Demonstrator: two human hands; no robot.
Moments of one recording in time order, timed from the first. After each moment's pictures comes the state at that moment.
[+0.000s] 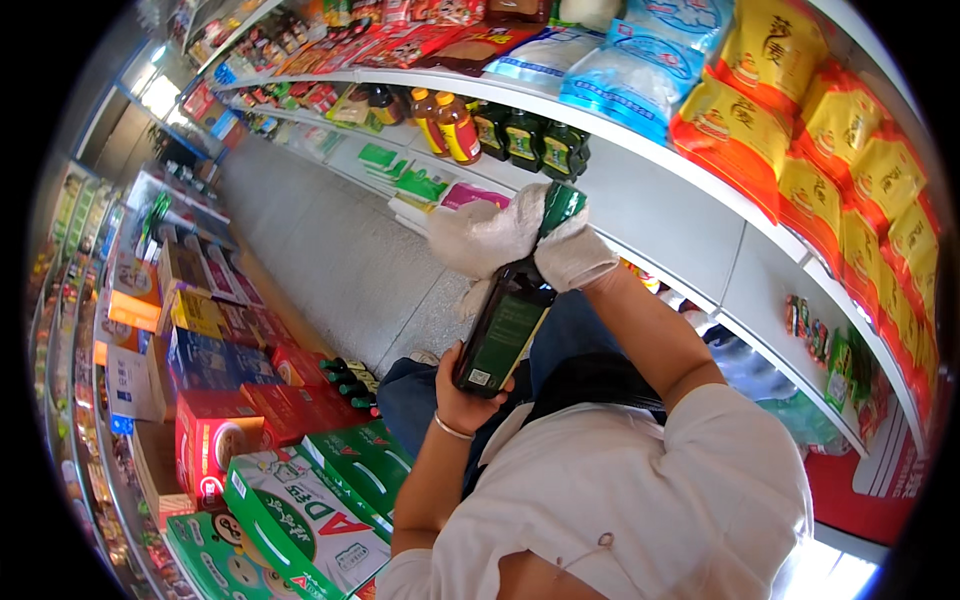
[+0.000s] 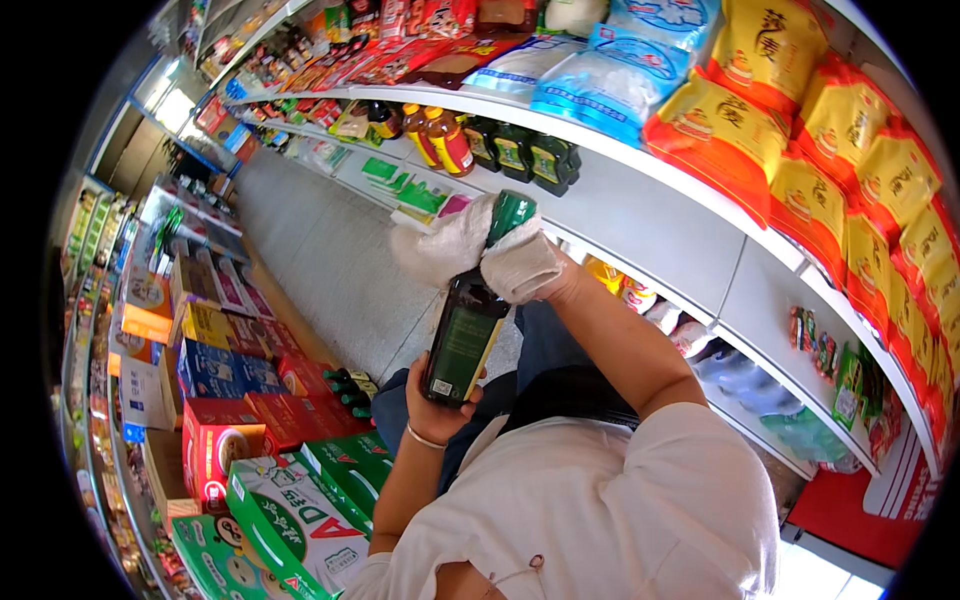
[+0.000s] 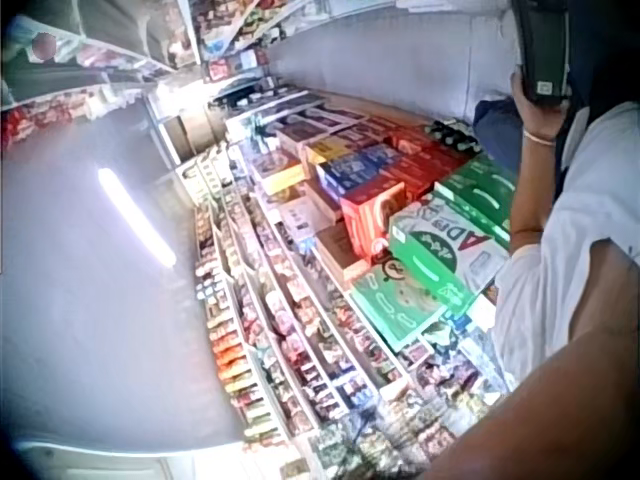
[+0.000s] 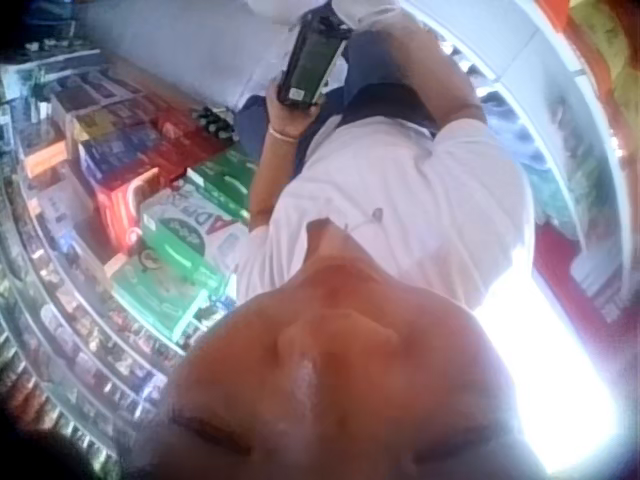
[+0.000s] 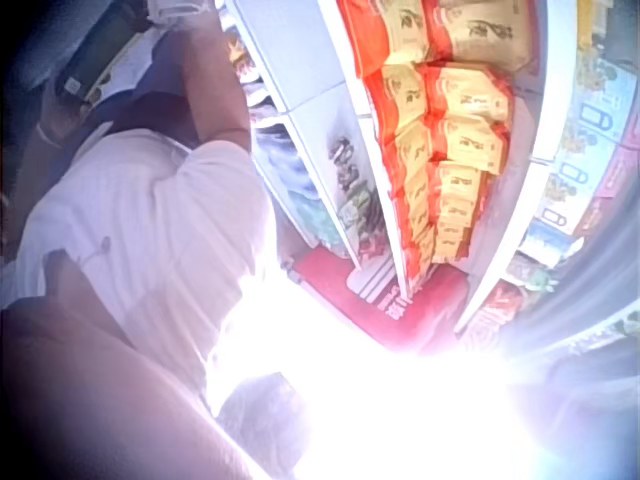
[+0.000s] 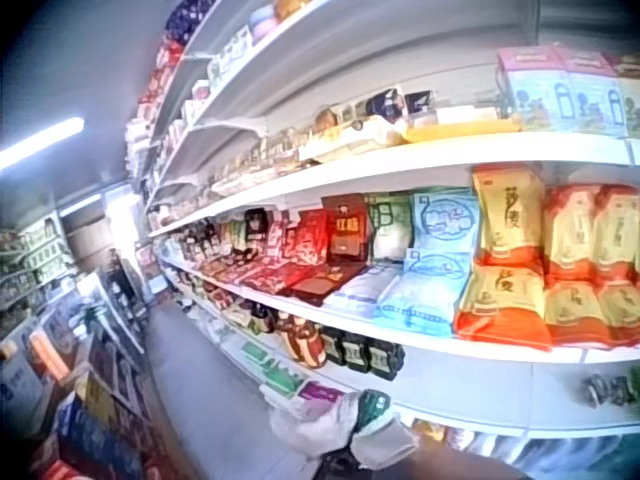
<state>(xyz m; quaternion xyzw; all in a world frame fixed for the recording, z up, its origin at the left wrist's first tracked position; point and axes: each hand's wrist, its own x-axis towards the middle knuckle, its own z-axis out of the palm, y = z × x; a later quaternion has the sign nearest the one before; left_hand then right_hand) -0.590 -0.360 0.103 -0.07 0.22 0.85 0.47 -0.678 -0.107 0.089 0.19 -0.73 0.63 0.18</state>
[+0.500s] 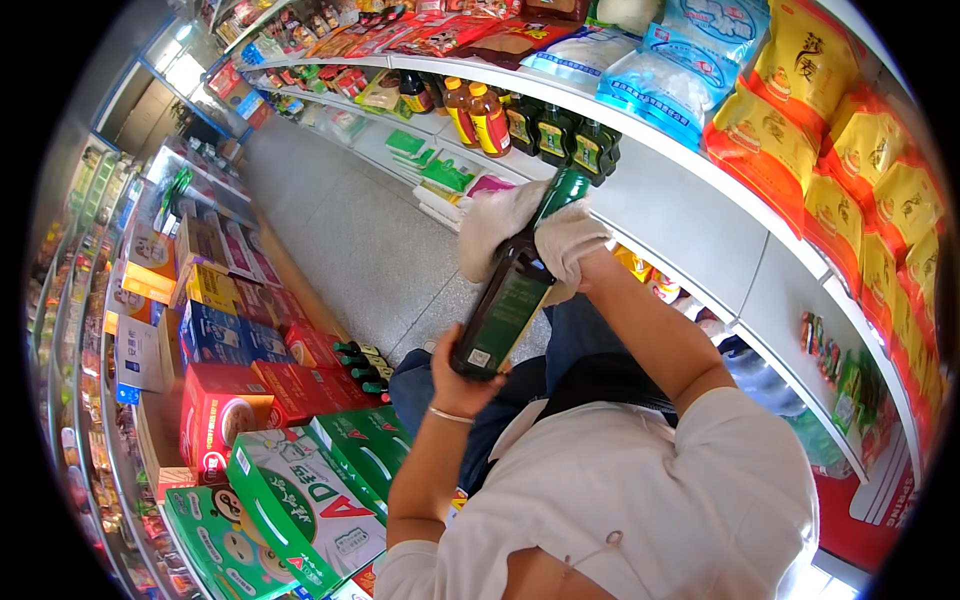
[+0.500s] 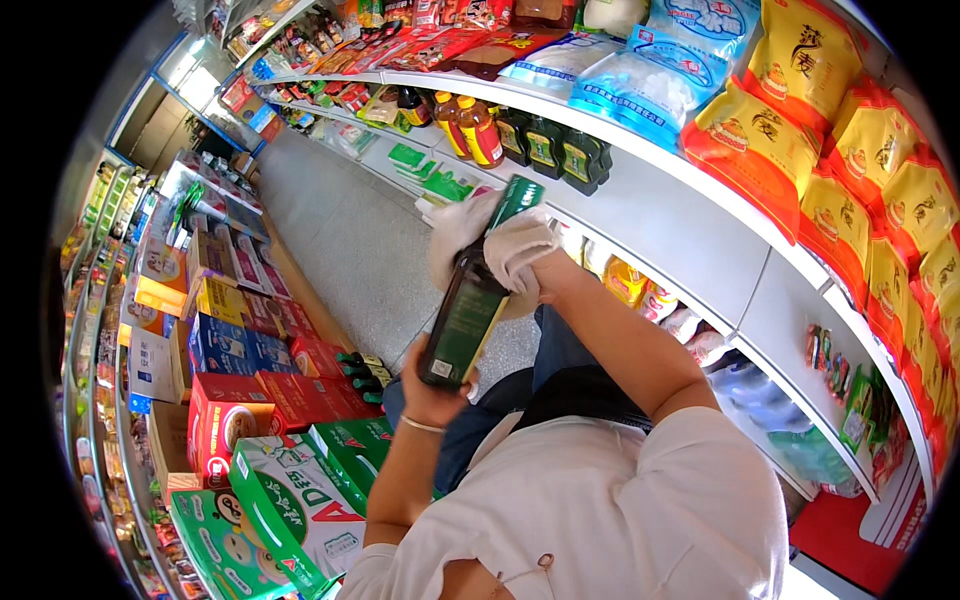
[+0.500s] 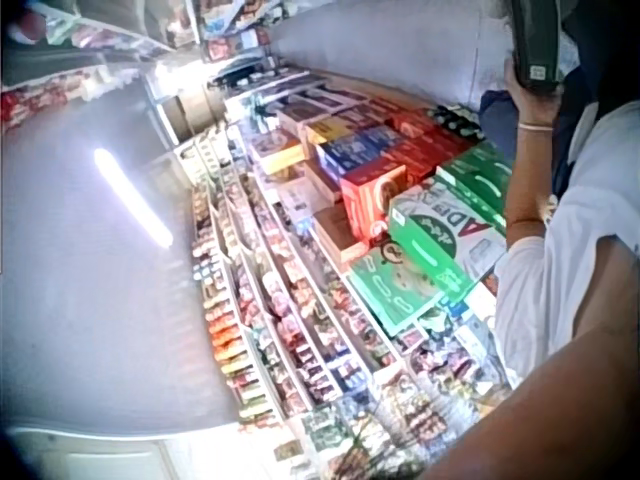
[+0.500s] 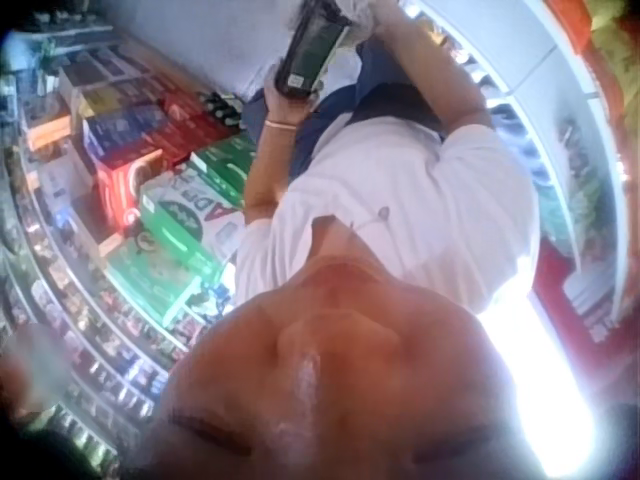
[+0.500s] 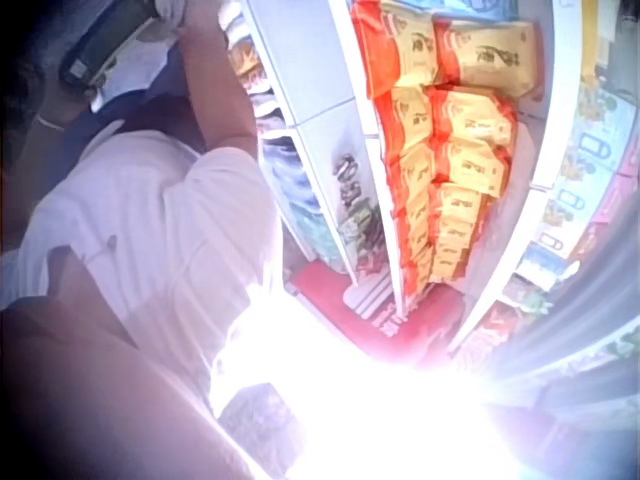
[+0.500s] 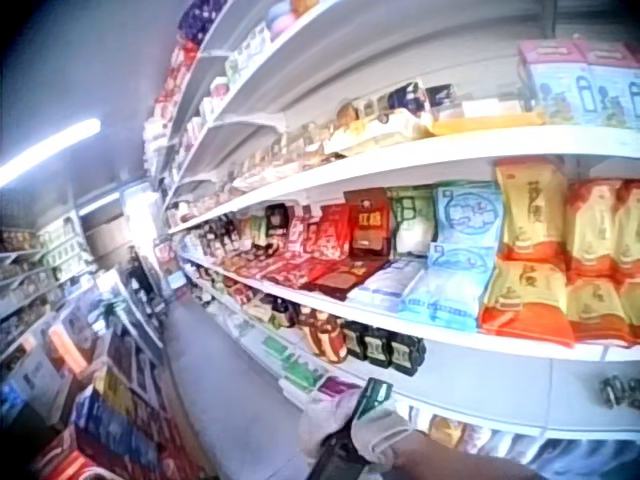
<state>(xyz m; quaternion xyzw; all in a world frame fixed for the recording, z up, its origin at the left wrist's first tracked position) -0.609 -0.375 0.107 -0.08 0.28 0.86 0.41 -0.671 -0.136 0.096 0.04 -0.28 0.96 -0.03</state>
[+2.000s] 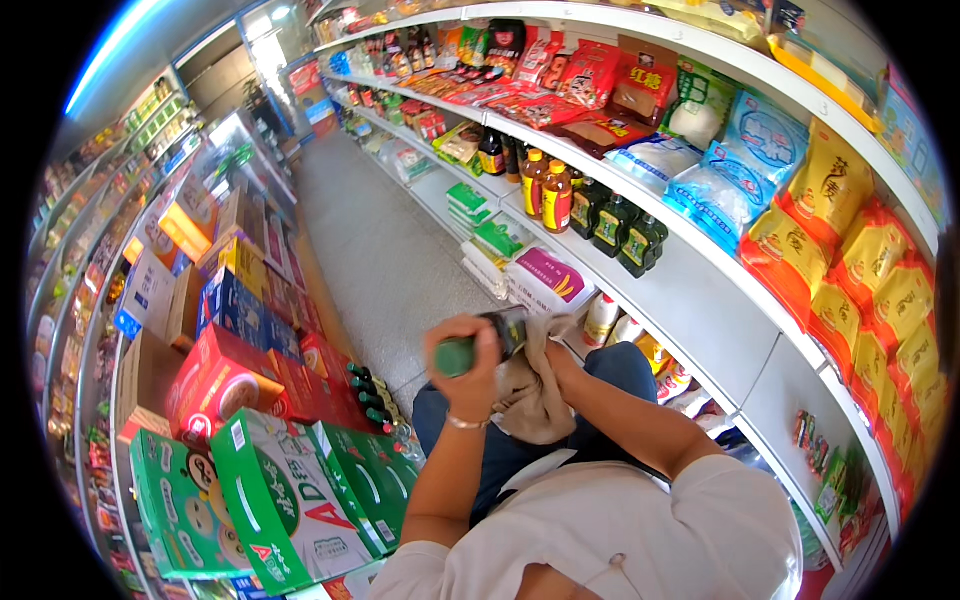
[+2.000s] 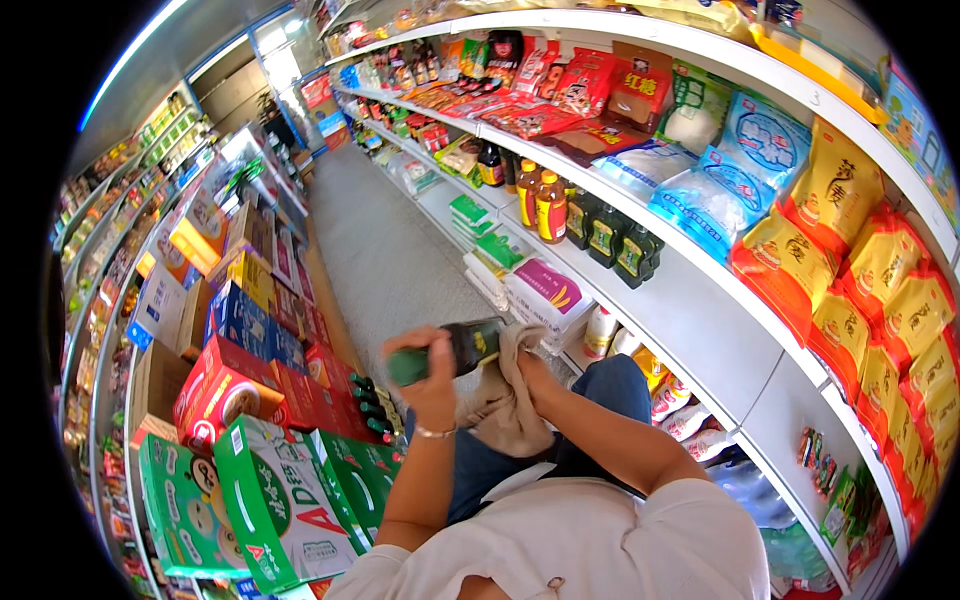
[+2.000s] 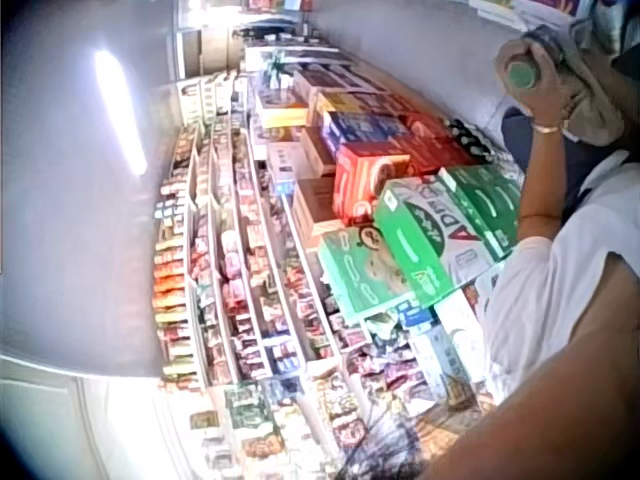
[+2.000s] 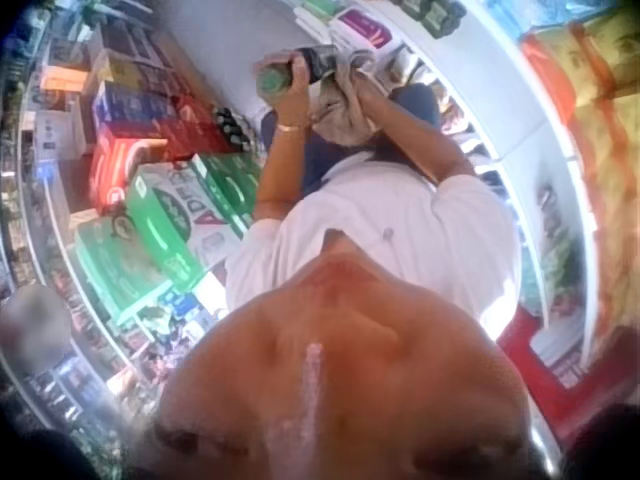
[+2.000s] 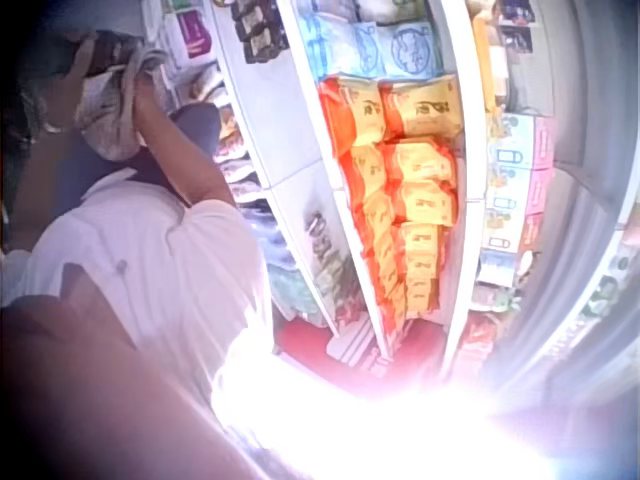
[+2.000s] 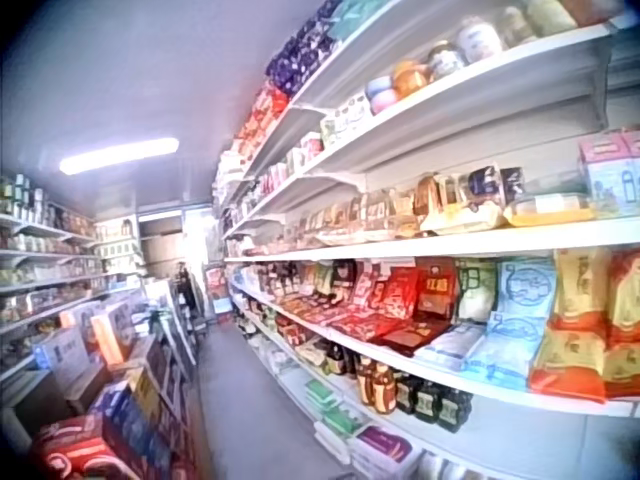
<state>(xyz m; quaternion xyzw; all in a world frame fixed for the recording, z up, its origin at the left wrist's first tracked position) -0.626 -0.372 0.184 0.15 0.54 0.75 -0.36 -0.634 -0.249 0.087 -0.08 -0.51 0.85 -0.11</state>
